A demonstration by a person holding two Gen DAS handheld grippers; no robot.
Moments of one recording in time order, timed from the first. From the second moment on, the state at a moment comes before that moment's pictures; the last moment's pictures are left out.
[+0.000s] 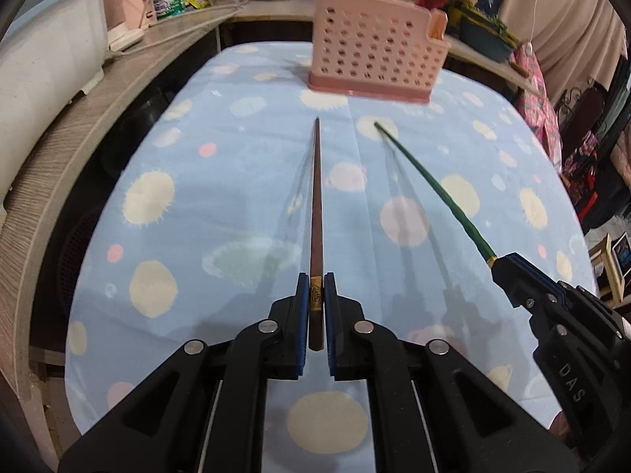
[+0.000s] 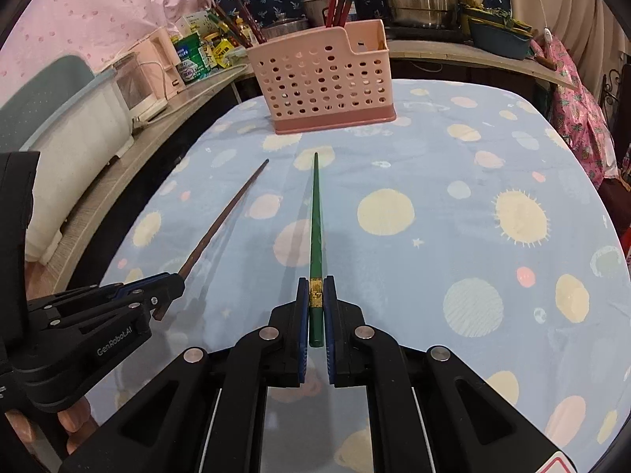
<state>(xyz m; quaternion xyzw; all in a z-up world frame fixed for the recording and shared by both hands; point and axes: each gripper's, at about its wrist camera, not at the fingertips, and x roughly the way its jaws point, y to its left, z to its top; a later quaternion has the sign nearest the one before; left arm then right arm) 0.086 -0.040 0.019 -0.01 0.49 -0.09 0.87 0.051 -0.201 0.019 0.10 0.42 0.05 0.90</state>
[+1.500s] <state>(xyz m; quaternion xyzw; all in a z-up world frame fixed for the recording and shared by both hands) 0.252 -0.046 0.280 -0.09 0.26 -0.13 0.95 0.217 -0.257 0.289 0.15 0.16 0.05 0.97</state>
